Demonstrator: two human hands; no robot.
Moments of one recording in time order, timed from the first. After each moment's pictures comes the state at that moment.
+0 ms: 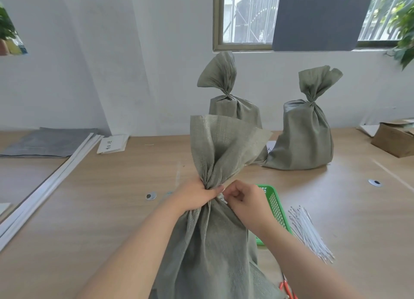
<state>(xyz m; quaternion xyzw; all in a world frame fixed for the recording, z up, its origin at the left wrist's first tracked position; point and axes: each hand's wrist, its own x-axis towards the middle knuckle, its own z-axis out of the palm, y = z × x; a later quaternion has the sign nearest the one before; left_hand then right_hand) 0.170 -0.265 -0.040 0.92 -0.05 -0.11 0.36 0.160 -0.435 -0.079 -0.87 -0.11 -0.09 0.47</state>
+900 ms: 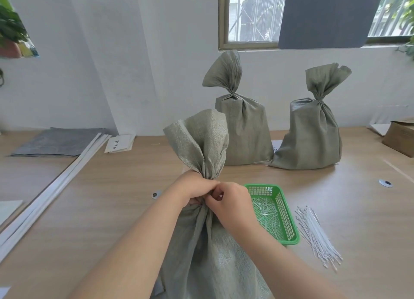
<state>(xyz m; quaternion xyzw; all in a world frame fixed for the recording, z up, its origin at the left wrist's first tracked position) 0.178 -0.263 -0.025 0.89 0.14 -0.13 0.42 0.153 -0.384 -0.076 -0.91 -0.10 -0.13 0.38</state>
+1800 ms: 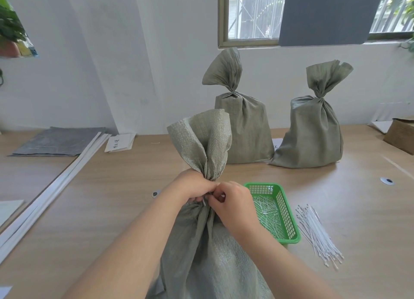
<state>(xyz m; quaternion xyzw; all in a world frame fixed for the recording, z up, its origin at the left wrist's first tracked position) 0.178 -0.261 -0.020 0.92 0.11 -0.16 0.33 0.159 -0.389 -0.089 -0.90 -0.14 -0.18 0.37</state>
